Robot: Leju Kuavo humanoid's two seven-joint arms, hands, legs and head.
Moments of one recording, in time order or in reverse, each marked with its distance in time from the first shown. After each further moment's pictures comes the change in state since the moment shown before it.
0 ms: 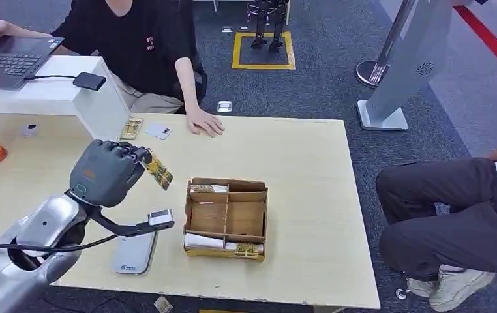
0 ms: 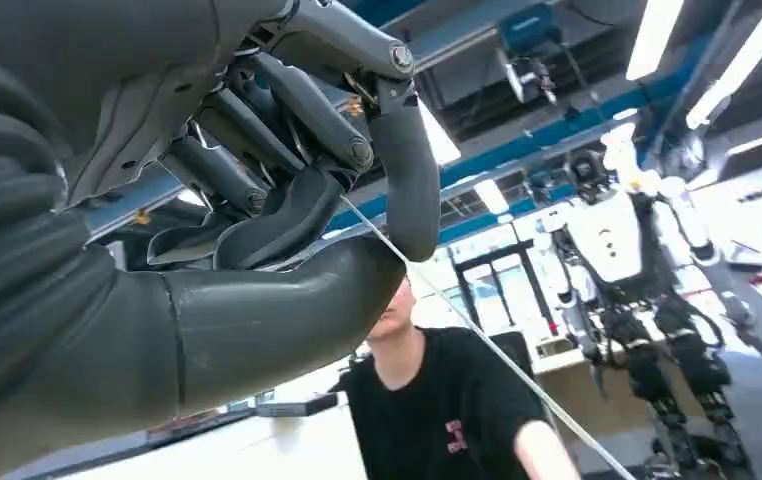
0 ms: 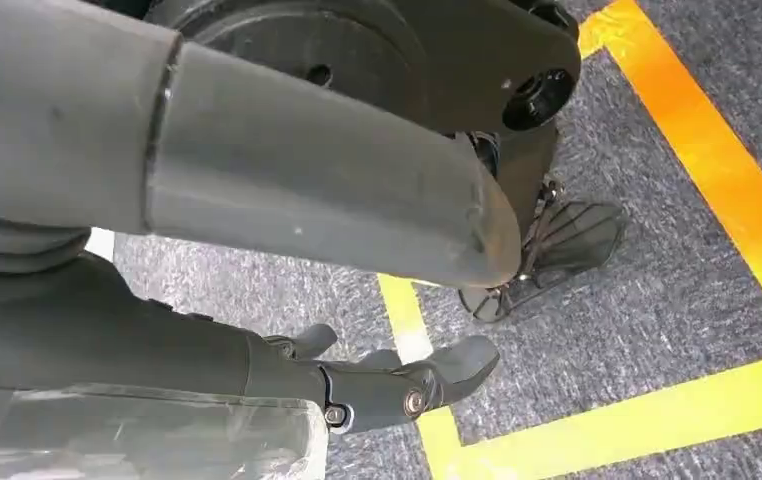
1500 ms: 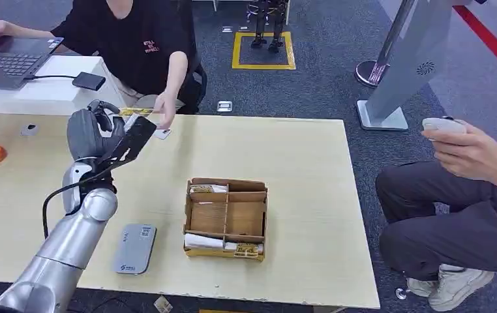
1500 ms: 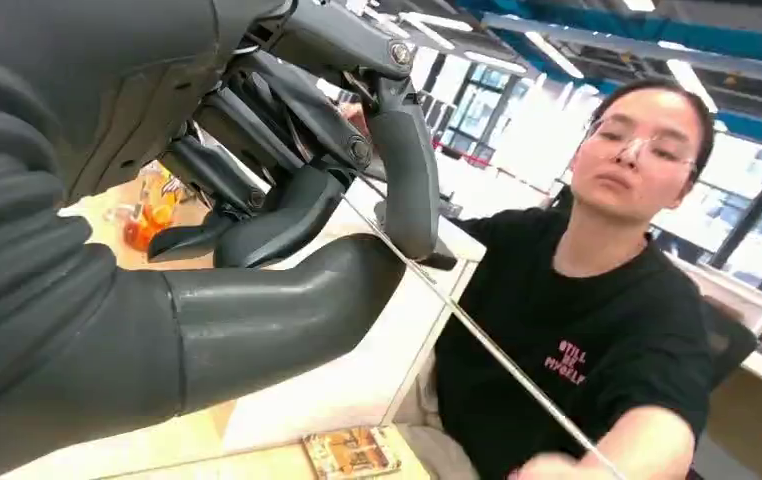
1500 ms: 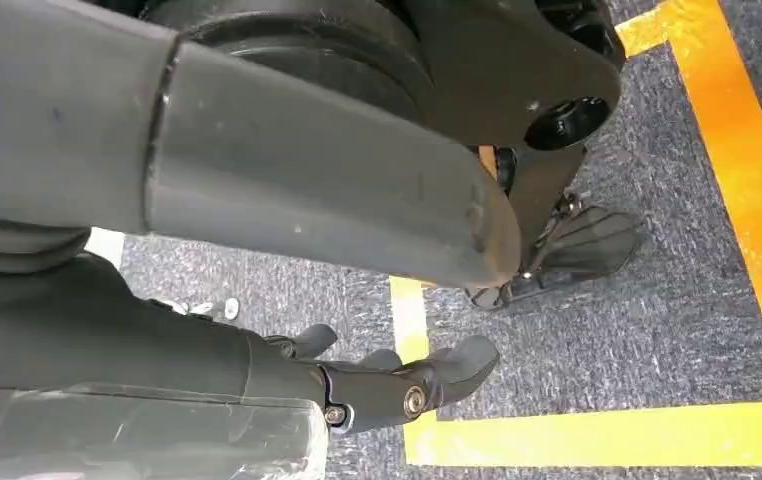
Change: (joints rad) left arm -0.098 -0.467 0.402 0.651 0.404 0.405 -0.059; right arm -0.026 -0.070 0.120 0.175 0.105 -0.095 -0.040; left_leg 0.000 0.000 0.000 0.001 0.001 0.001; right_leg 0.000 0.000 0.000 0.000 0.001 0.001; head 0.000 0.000
